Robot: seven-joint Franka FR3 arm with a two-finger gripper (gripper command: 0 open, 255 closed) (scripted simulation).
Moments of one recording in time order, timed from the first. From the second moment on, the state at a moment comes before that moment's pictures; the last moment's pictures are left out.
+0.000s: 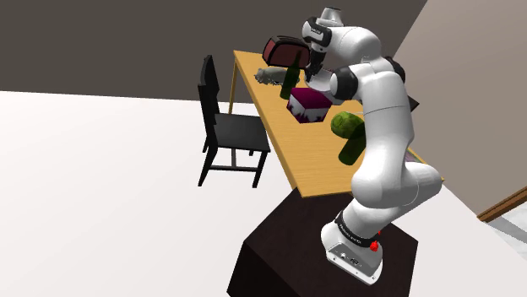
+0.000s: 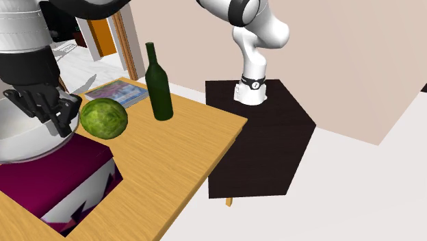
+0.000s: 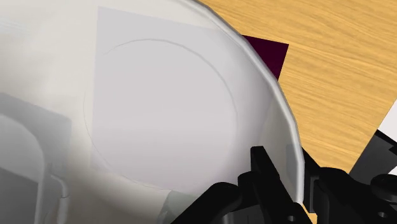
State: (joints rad) arm -0.58 0.87 -0.38 -0.83 0.22 1.75 -0.65
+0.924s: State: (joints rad) arm -0.55 0.86 -0.38 -0.98 0.23 1.89 -0.66
